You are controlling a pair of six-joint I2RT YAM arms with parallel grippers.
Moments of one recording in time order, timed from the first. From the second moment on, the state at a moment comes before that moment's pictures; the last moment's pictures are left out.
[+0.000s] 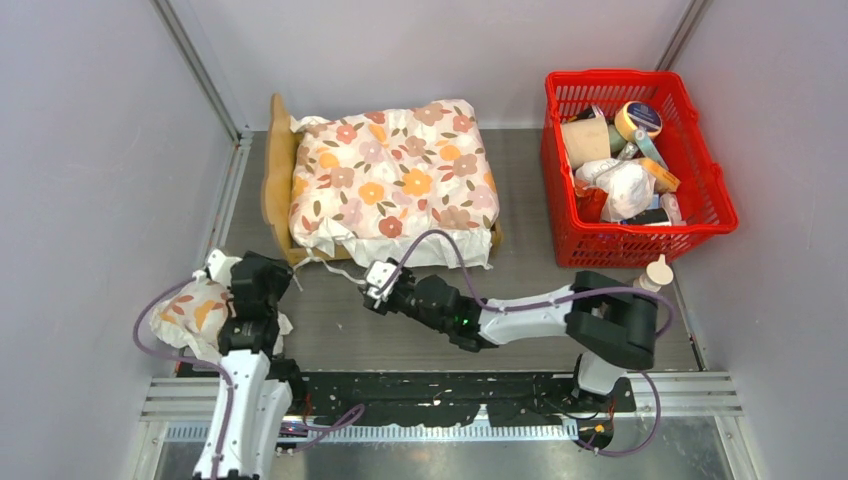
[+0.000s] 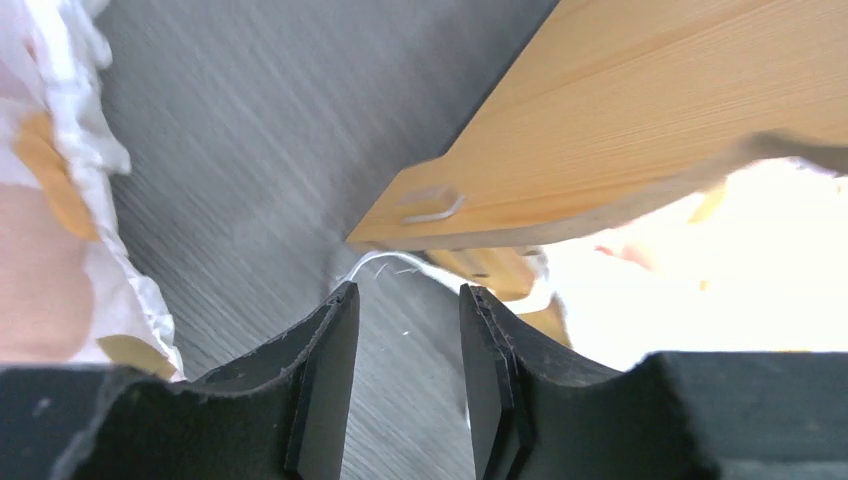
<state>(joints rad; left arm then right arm) 0.09 0.61 0.35 -0.28 -0.25 -0.89 1.22 1.71 0.80 0.82 0.24 -0.32</state>
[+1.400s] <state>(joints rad) 0.46 0.89 0.70 -0.76 -0.56 -0.71 1.14 2.08 1.44 0.24 -0.11 0.00</state>
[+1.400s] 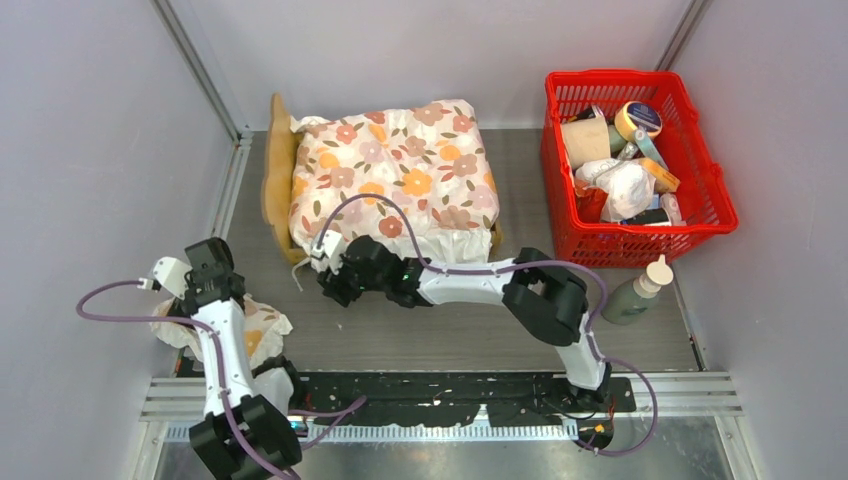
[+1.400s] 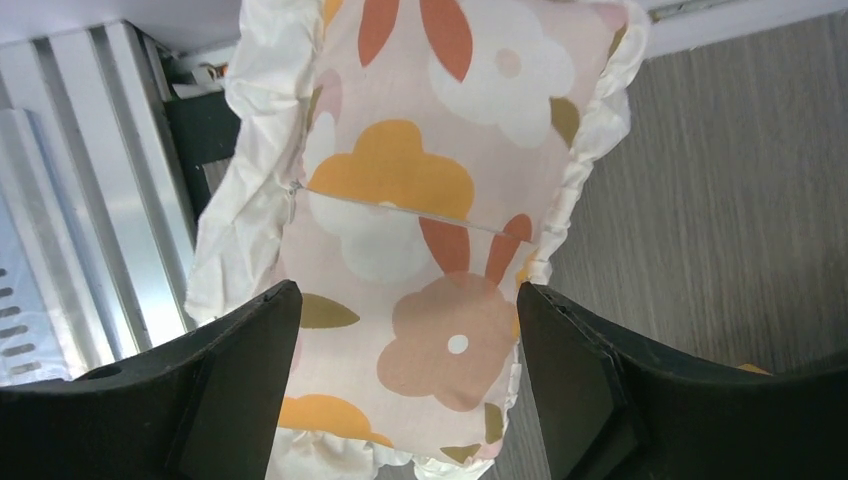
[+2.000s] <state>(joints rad) 0.49 1.00 0.68 -0.73 -0.44 -0.76 1.11 1.22 1.02 0.21 0.30 0.00</state>
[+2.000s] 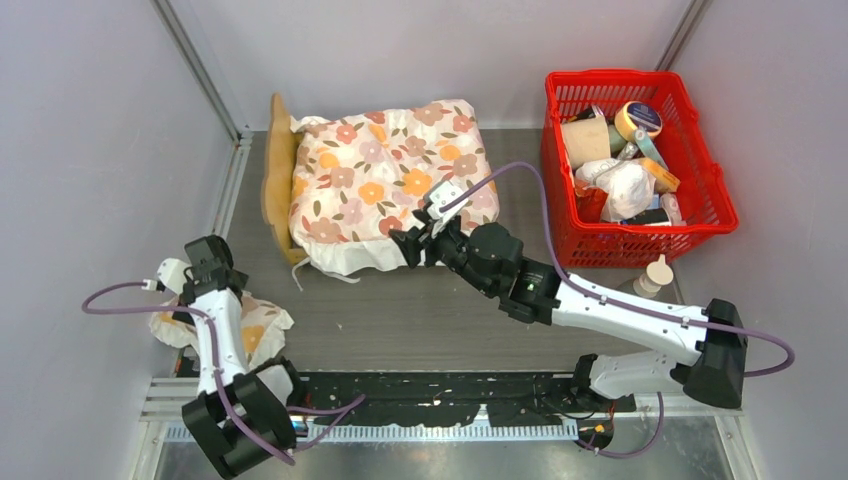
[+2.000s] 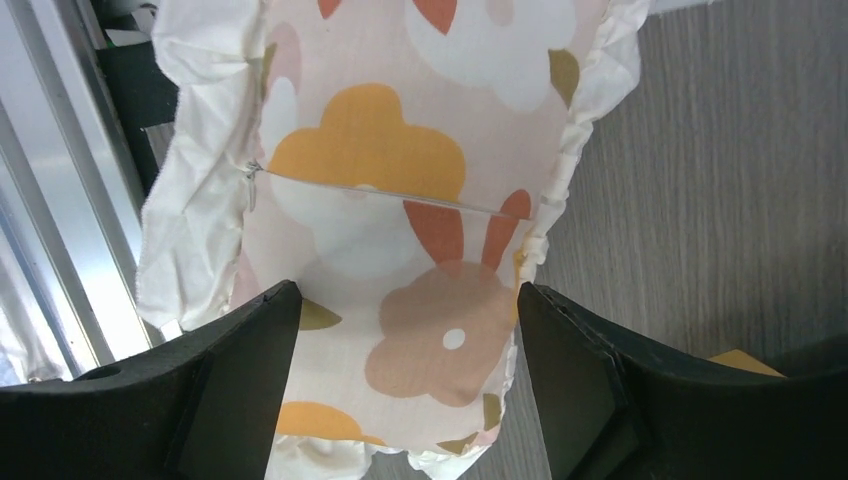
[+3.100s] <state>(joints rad) 0.08 0.80 1.34 -0.85 -0.32 -0.63 1.11 0.88 0.87 -0.08 0.45 0.11</state>
